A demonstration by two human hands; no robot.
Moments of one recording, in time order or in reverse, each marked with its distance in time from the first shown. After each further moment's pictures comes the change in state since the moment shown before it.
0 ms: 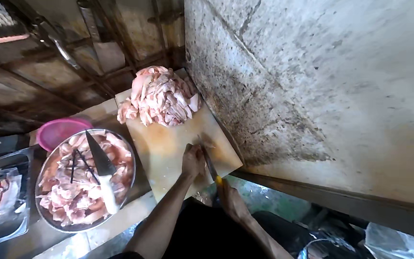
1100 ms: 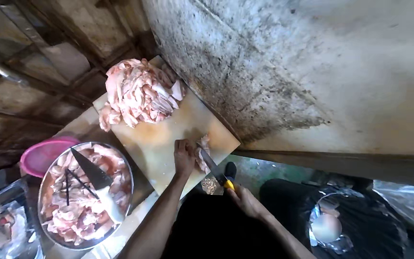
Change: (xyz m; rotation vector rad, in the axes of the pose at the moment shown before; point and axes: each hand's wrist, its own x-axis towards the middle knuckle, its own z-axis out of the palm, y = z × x) left_hand -0.016 -0.011 -0.016 0.129 -0.035 0.087; right_hand -0.023 0.082 0.048 0.290 -0.168 -0.005
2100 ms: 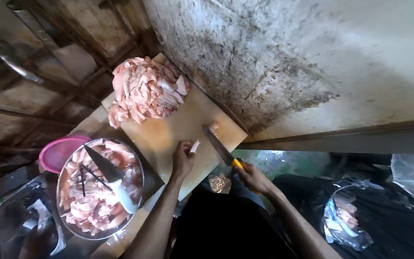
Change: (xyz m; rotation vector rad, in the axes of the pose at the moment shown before) left_hand -0.021 -0.013 -0.051 -0.129 -0.263 -0.226; right_hand 0.025 -0.015 -0.026 0.308 0.027 -0.042
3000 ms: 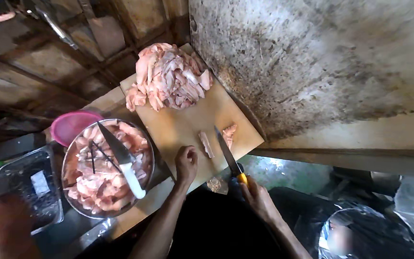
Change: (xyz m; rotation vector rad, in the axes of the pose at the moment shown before) left_hand -0.032 -0.050 0.000 -0.081 0.301 0.116; right_hand -0.044 -0.018 0.060 -0.416 0.285 -0.173
